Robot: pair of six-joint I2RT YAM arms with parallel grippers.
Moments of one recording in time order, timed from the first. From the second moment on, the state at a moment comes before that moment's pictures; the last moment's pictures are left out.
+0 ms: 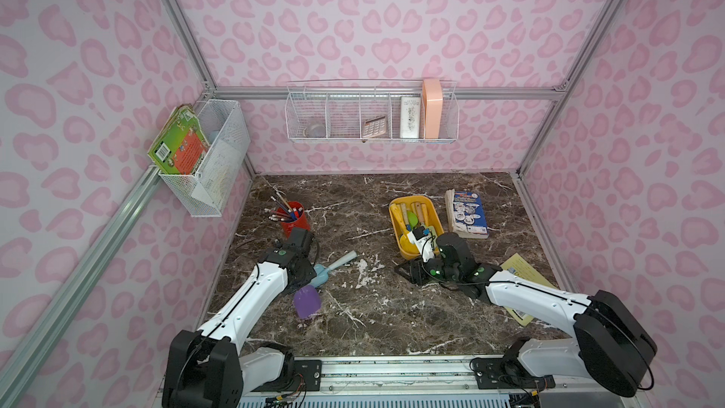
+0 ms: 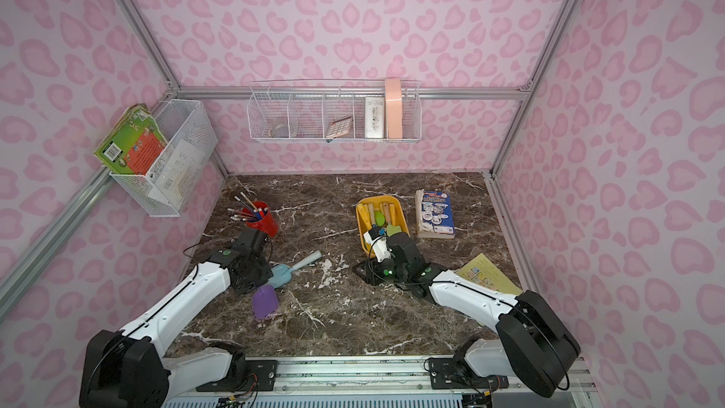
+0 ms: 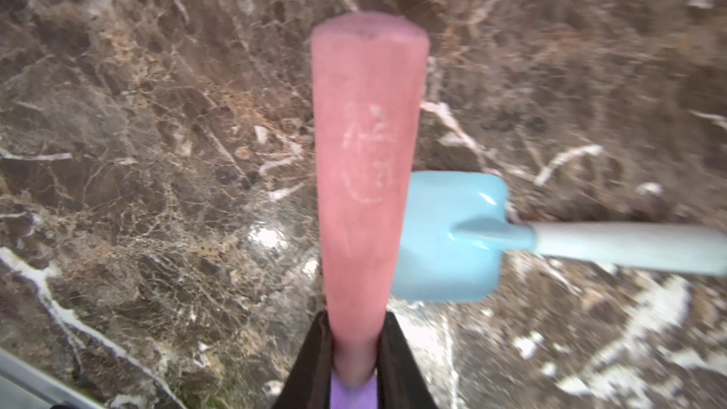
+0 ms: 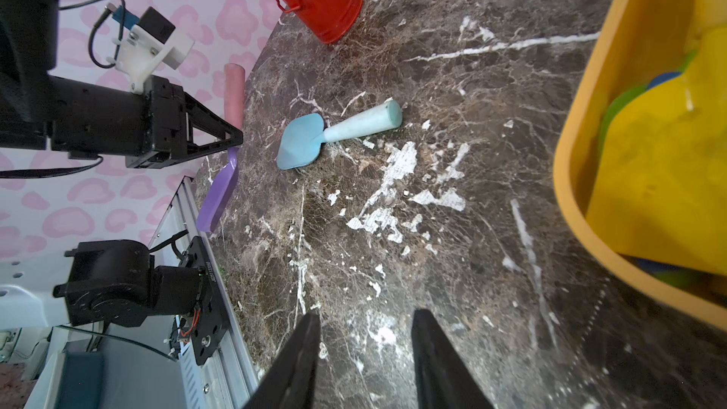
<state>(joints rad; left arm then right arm) -0.25 1.19 0.81 -0.91 -0.20 -0.83 0.73 1.33 0.65 0.11 -0.45 0.48</state>
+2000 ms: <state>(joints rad) -0.78 1.67 1.44 -0.81 -0.21 -1.01 0.67 1.45 0.59 0.43 -0.66 0.84</state>
